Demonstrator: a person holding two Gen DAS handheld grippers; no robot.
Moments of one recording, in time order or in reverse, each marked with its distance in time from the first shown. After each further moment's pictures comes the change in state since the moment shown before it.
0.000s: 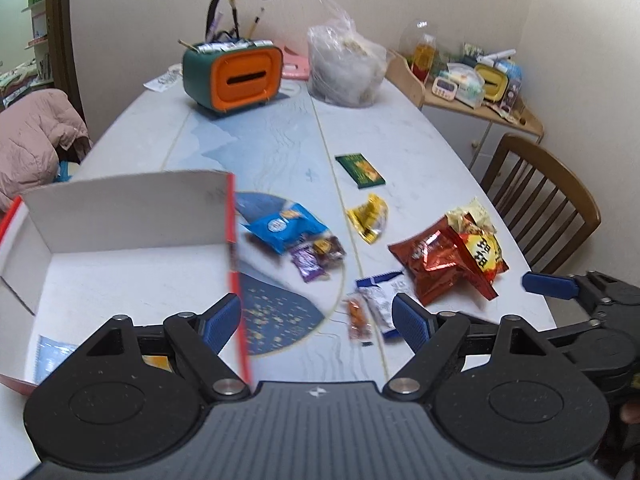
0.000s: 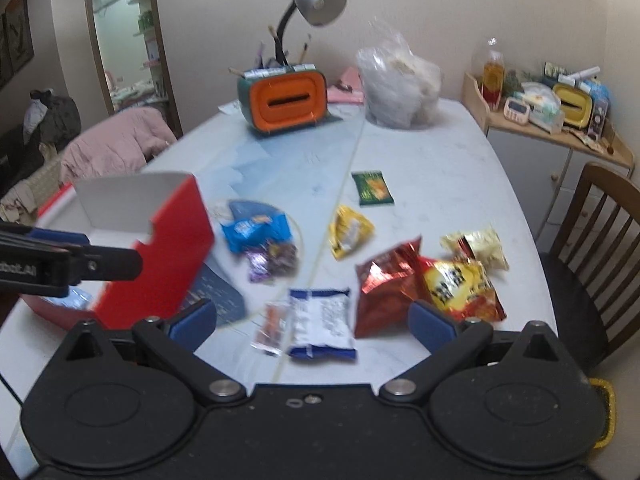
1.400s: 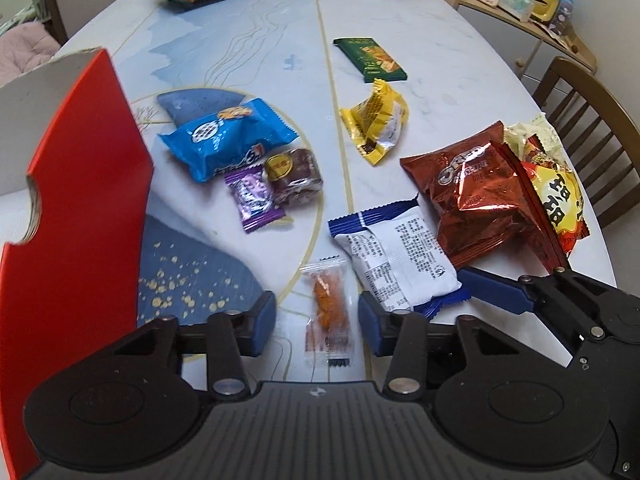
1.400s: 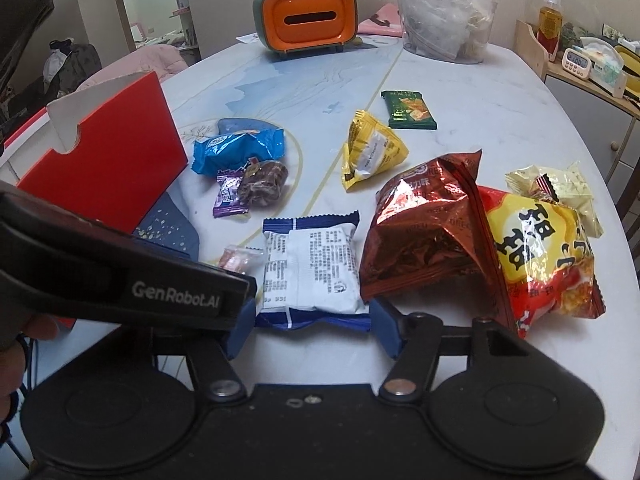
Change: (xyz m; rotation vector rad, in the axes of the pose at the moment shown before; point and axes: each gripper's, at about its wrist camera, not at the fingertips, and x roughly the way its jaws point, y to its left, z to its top) left arm 0.154 -0.040 -0.007 -0.025 0.262 0.073; right arm 0.111 -0.025 -0.027 -0.064 0.134 0.118
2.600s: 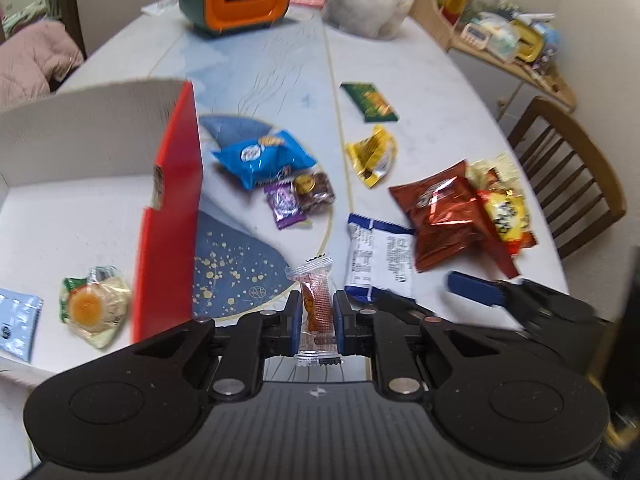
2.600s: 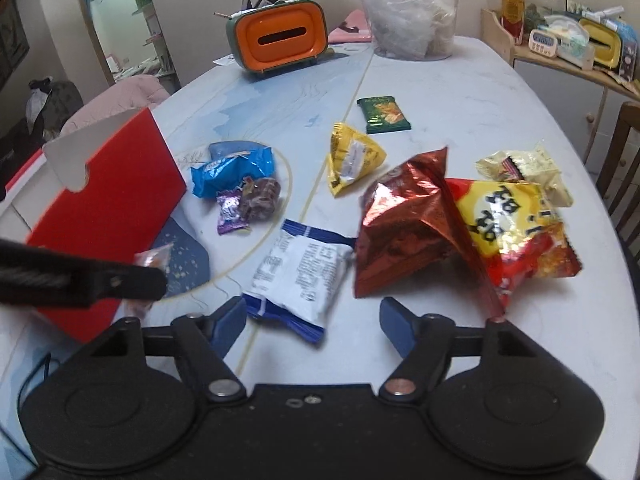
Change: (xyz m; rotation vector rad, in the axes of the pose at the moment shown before) left arm -0.086 0.027 -0.025 -0.058 -0.087 -0.062; right arm -0.024 0.004 -0.002 0.131 -0.026 -0.011
